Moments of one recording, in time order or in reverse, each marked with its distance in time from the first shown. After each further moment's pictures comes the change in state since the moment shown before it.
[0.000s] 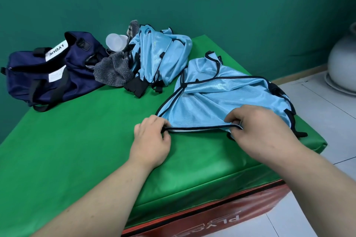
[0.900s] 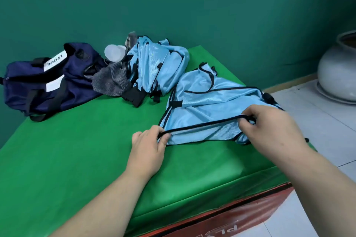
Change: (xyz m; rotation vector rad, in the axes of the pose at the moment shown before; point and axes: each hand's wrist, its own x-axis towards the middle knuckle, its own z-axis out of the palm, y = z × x) left_hand -0.002 0.006 -0.008 -0.135 0.034 -0.048; right_hand 0.013 0.024 -0.012 0.017 0.181 0.144
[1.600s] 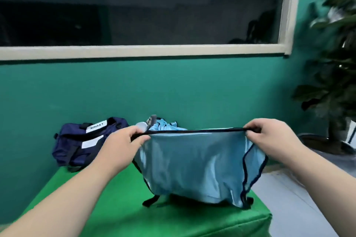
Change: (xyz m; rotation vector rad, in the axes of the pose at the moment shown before) left_hand -0.028 0.086 -0.310 -0.137 0.246 0.105; right_hand -0.039 -0.114 -0.242 -0.033 0.194 -0.199
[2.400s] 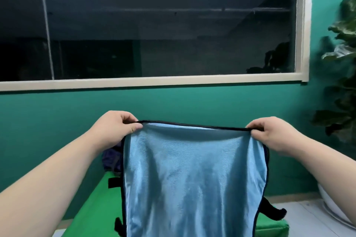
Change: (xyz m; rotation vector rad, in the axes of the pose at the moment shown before) left_hand -0.078 0.049 -0.218 -0.050 0.064 -0.146; right_hand -0.062 -0.098 -0.098 0.070 -0.104 -0.195
